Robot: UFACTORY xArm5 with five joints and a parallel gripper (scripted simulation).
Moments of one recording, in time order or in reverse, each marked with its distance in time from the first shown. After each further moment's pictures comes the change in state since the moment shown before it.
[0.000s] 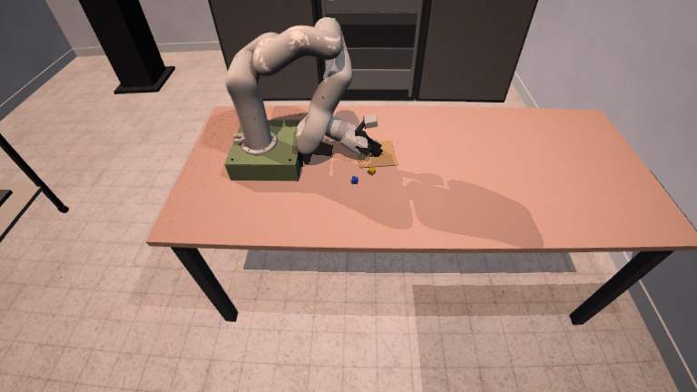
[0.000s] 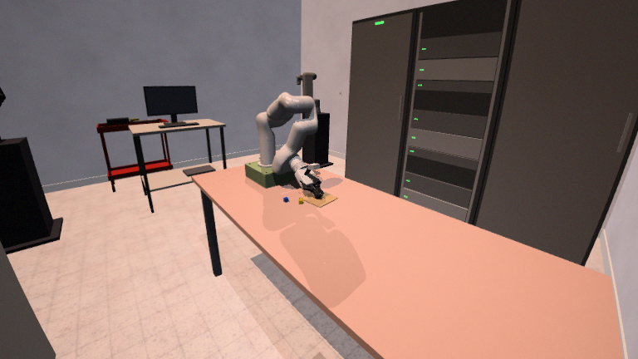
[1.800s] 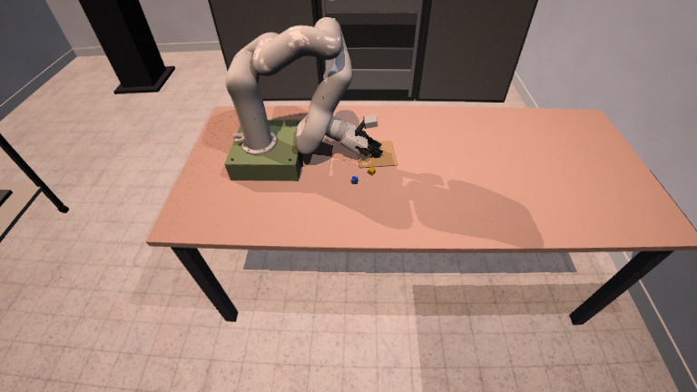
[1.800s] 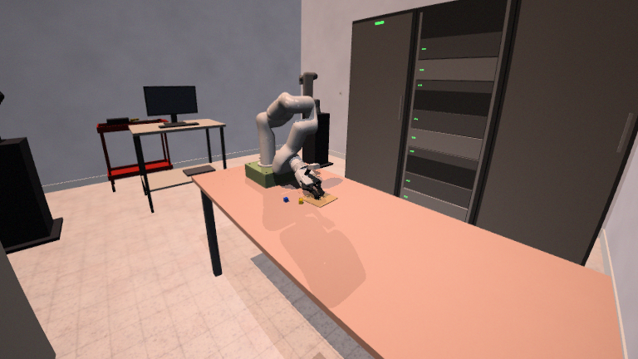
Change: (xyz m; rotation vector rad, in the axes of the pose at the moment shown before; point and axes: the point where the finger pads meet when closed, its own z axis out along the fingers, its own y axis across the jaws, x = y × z) arm 0.000 0.000 0.000 0.000 0.000 0.000
